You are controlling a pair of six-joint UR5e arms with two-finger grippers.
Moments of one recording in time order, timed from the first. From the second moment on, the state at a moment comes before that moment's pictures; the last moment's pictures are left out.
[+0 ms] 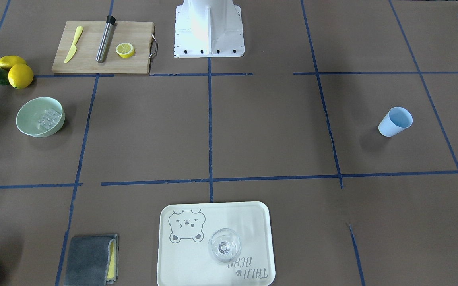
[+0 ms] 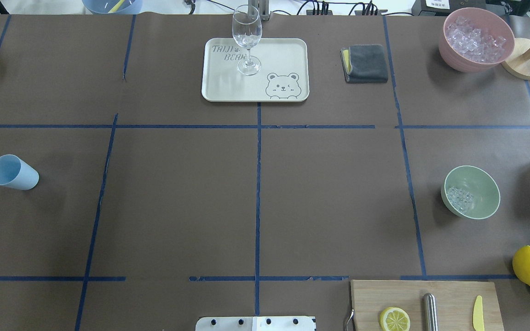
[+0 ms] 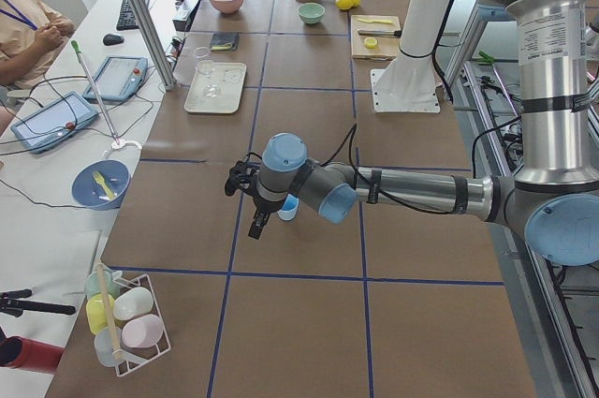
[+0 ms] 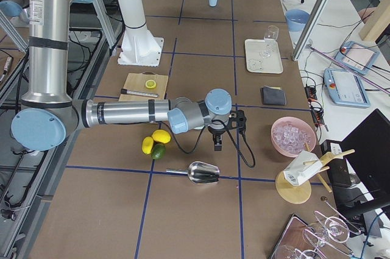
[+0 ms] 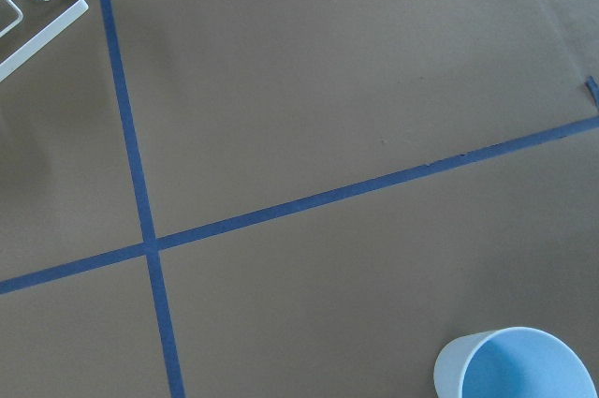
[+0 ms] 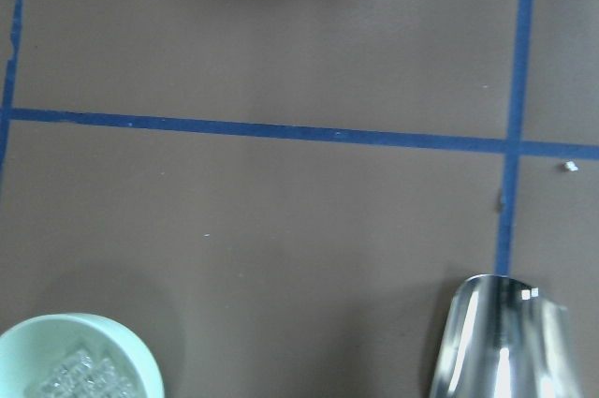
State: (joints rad) left arm -1.43 -1.44 -1.77 -1.98 -2.31 -0.17; right arm 1.43 -1.65 1.73 -1.38 2.43 0.20
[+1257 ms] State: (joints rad) left arm -1.64 -1.44 -1.67 -1.74 -2.37 0.15; right arm 1.47 -1.62 1.73 -1.57 2.36 0.01
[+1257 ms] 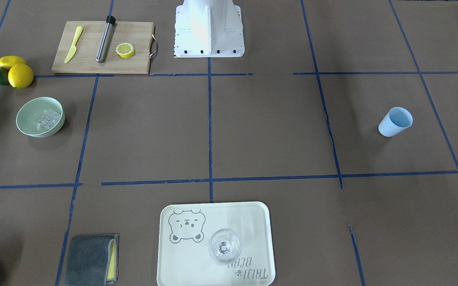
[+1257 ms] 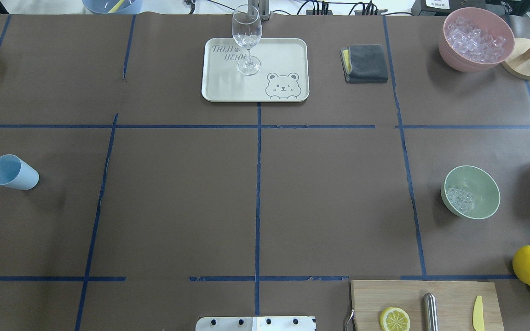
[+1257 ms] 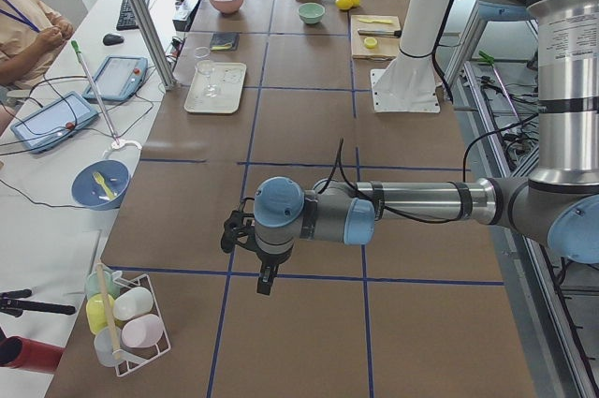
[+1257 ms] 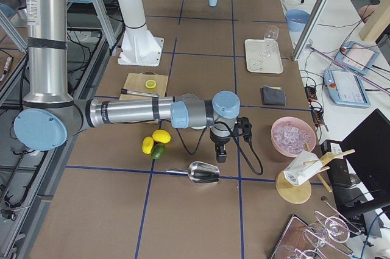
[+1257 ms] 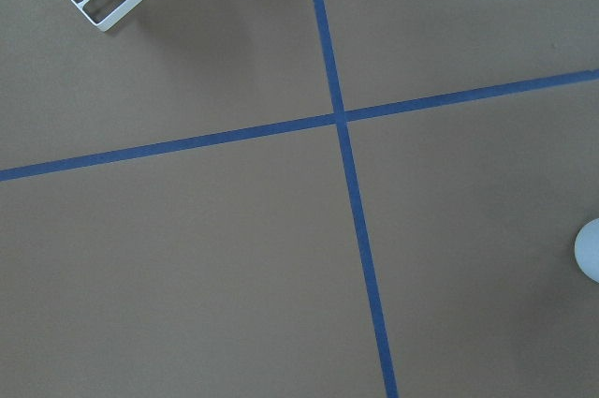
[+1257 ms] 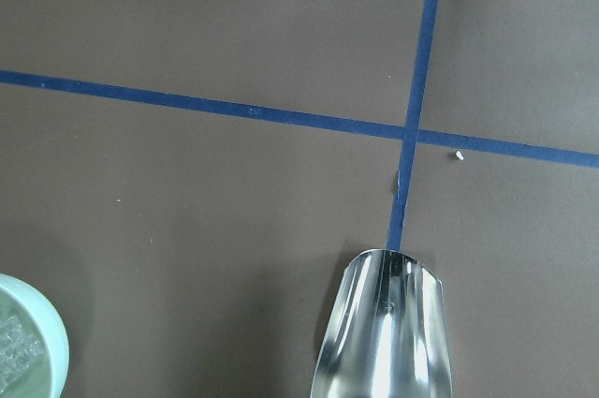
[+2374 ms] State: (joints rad) left arm -1.61 -1.44 -1.73 -1.53 -2.35 0.15; right arm 1.45 -1.62 1.73 -1.56 2.38 0.02
